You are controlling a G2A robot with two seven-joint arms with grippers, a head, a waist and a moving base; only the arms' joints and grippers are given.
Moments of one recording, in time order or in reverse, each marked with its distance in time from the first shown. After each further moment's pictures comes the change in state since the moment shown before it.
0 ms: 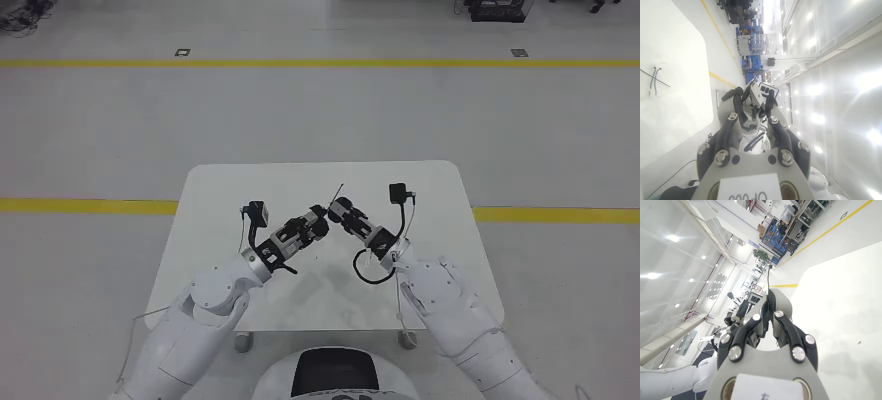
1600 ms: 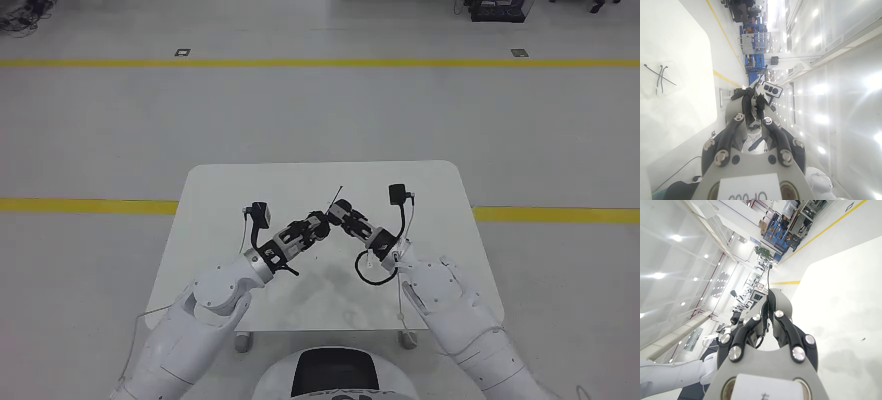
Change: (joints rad) left arm -0.012 0.005 0.019 0.011 0.014 0.013 0.001; right arm 0.001 0.003 0.008 0.011 0.042 -0.013 0.051
